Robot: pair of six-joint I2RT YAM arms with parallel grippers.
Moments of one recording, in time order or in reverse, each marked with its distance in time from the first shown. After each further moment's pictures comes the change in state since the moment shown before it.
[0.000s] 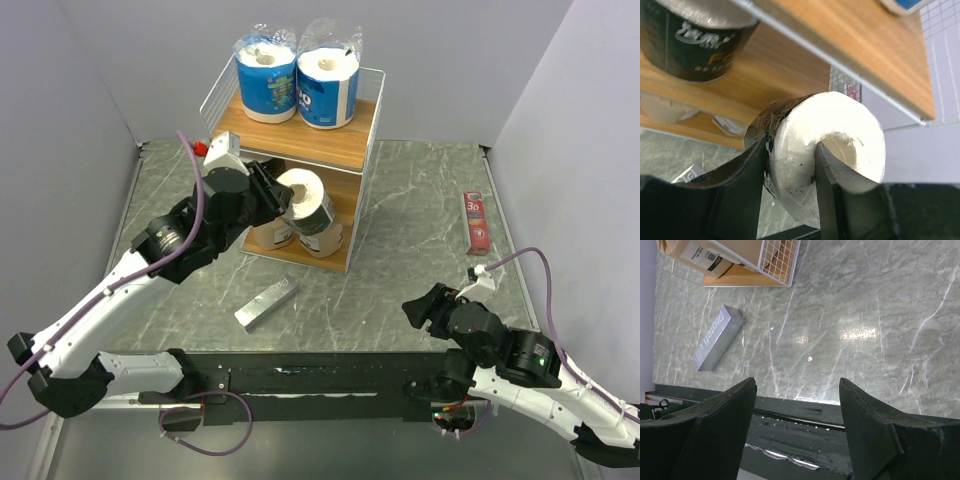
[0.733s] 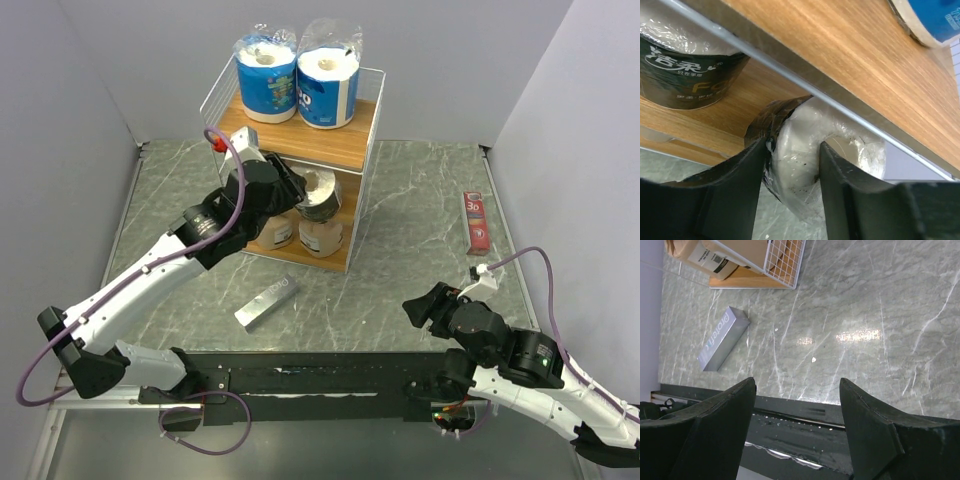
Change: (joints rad) left arm 0.002 0.142 0.009 0.125 -0.103 -0.022; right arm 0.000 0.000 0.018 0.000 -0.001 -0.003
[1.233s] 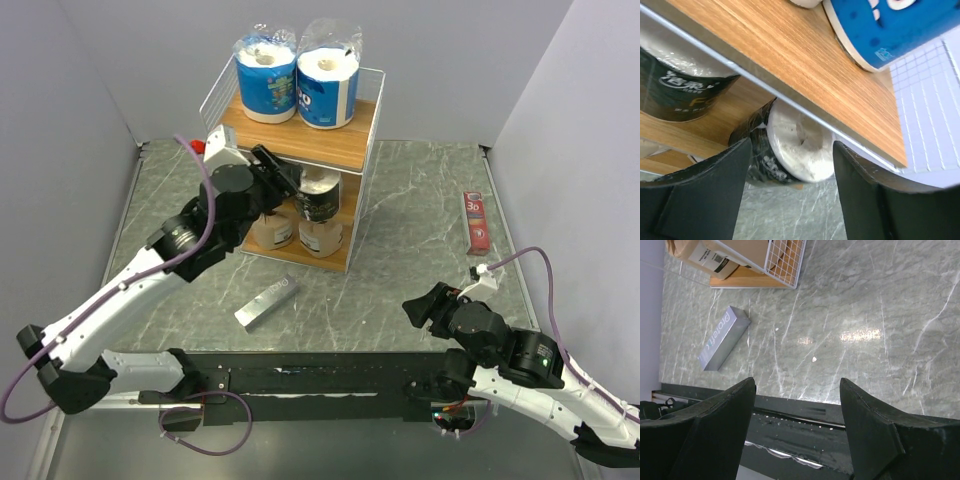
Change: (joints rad) left arm 0.000 -0.087 -0.048 0.112 -0.012 -0.002; right arm 0.000 -0.002 0.000 0.000 -0.003 0.001
